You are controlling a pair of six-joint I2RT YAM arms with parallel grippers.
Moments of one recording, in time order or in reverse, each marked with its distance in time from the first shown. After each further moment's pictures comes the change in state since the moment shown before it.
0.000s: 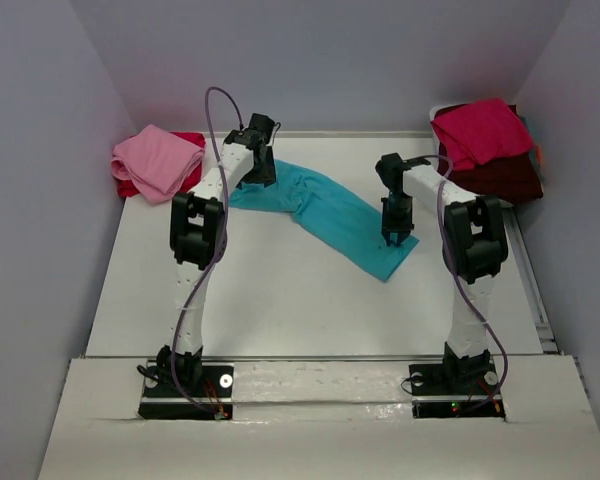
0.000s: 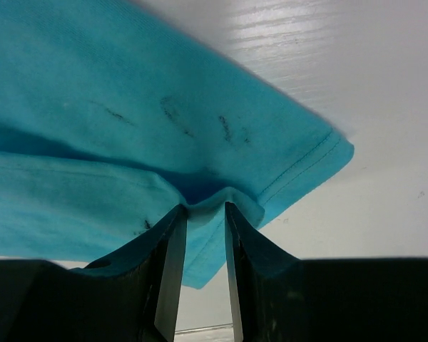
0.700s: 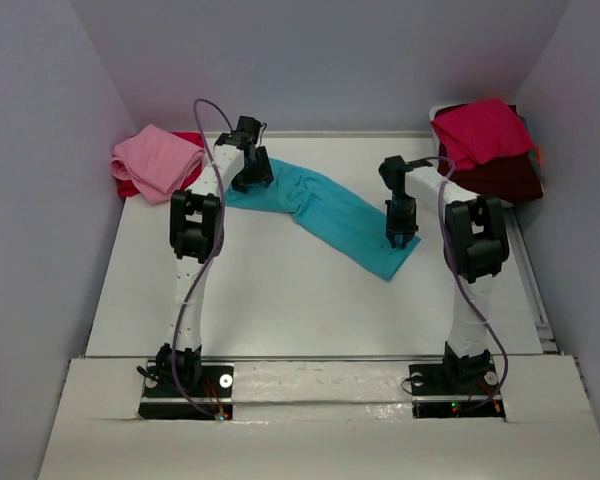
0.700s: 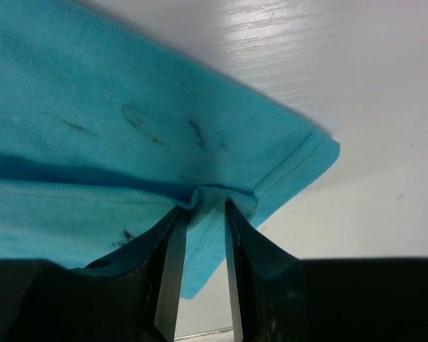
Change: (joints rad) left arm 0.077 0.112 0.078 0.062 0.233 -0.077; right arm -0.021 0.006 -0.039 0.013 0.042 -0.015
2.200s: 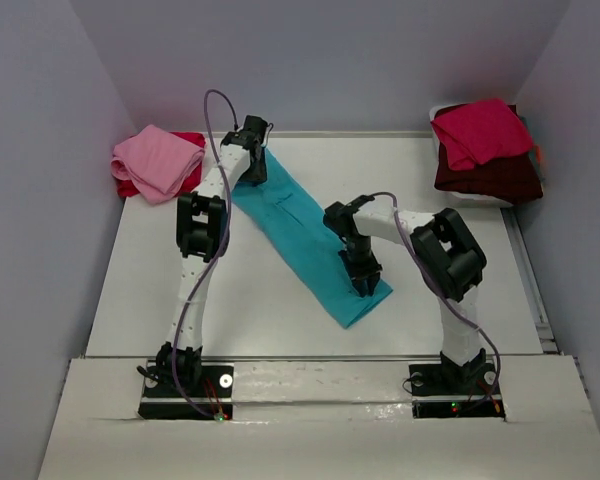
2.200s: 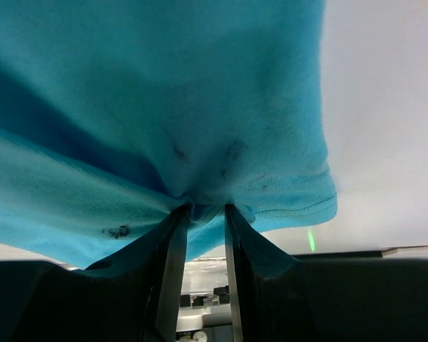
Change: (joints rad) left arm -0.013 0.077 0.118 -0.059 -0.246 0.149; right arm 0.372 -0.051 -0.188 -0.087 -0.182 -0.010
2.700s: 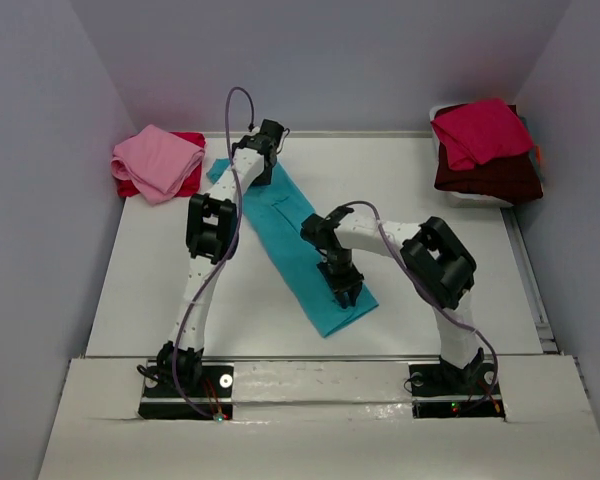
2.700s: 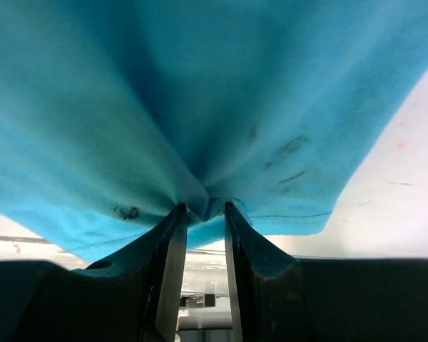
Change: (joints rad) left arm -0.066 0.032 0.026 0.013 -0.231 0.123; right arm 0.158 0.000 0.022 -0.001 -0.061 0.002
